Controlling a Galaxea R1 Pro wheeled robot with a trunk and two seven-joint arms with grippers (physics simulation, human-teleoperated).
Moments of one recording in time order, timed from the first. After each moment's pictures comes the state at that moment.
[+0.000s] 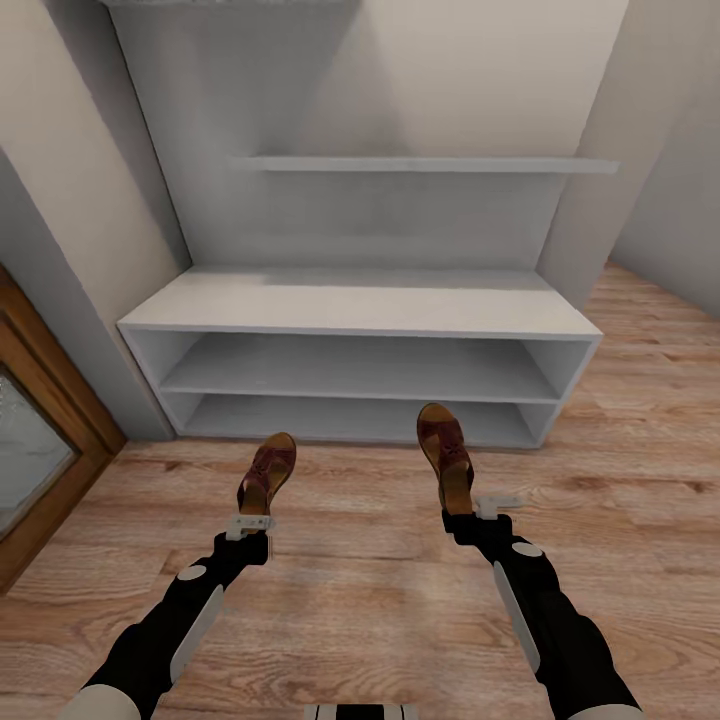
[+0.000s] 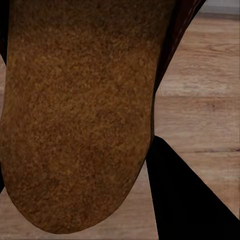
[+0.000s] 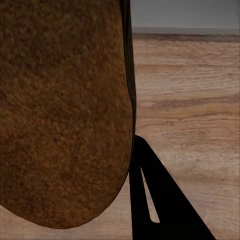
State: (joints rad) left arm -0.48 0.09 -0.19 -0.87 0.22 0.20 -0.03; right arm -0.41 0.02 0.00 -1.18 0.00 0.47 0.01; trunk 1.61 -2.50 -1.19
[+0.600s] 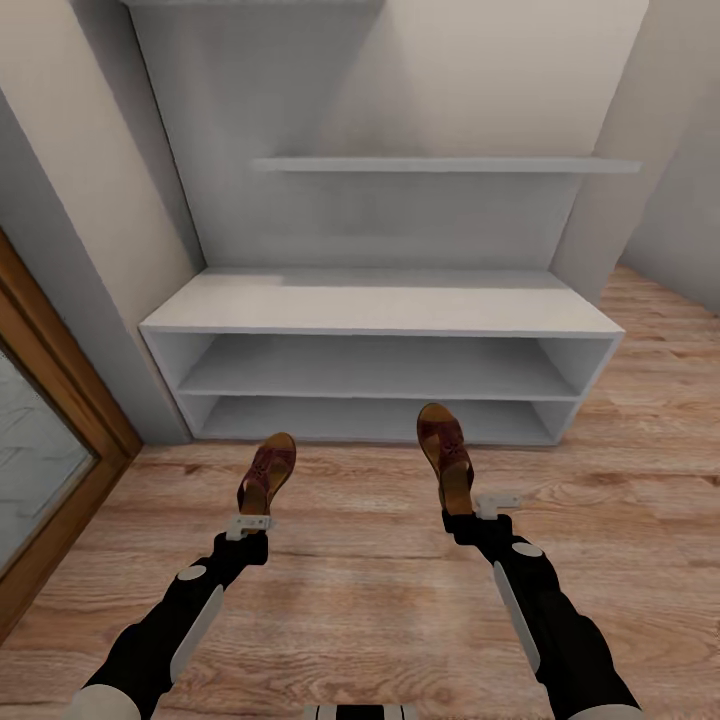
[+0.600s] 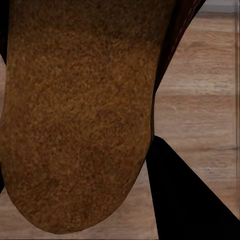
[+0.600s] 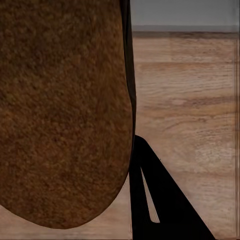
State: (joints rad) left arm -0.48 0.09 -0.19 -0.87 0.22 0.20 -0.03; right arm -0.41 0.02 0.00 -1.18 0.00 0.47 0.01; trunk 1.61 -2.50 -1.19
